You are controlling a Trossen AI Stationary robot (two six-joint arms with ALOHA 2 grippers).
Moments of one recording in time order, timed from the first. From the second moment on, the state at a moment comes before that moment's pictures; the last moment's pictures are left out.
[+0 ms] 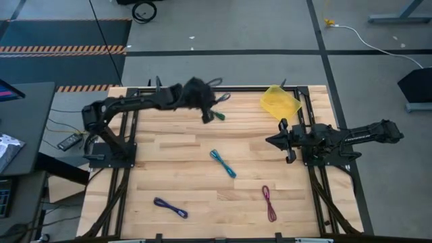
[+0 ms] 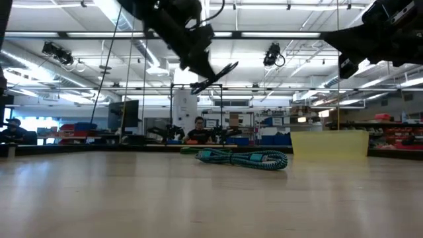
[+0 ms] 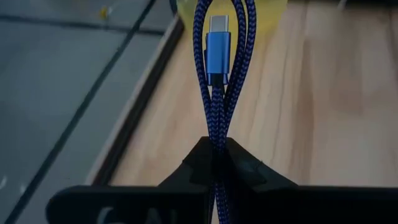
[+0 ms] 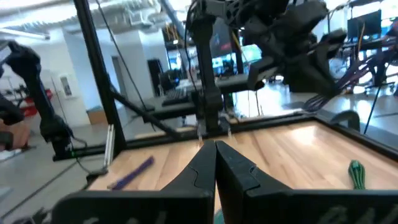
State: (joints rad) left arm 0.38 1.67 1.33 -0.29 -0.06 0.19; right arm 0.06 0.35 0.01 0.49 0.07 0.17
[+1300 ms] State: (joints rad) left arm 0.36 2.17 1.96 -0.23 0.47 0.54; right arm -0.03 0.40 0.01 0.52 0.61 -0.13
